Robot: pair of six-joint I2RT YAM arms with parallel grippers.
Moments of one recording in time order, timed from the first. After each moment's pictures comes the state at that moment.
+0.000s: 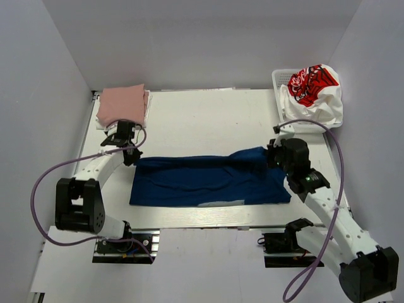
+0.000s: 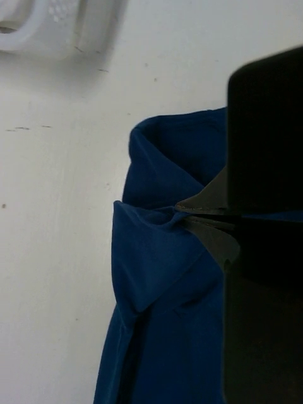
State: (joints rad) left arm -0.10 1.45 0.93 -0.54 -0.29 -0.72; right arm 0.35 0.87 0.64 -0.23 0.04 0.06
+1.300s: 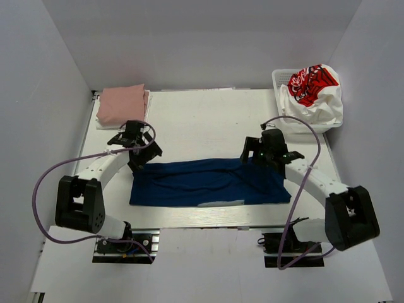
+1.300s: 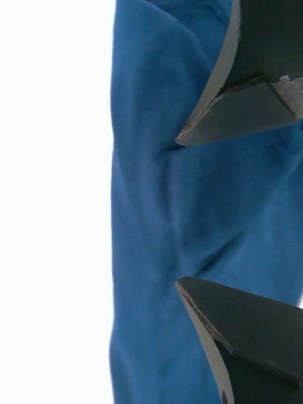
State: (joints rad) left arm -0.18 1.42 0.93 -0.57 -0.08 -0.80; right arm 0.38 1.26 0.70 -0.22 -0.02 0.41
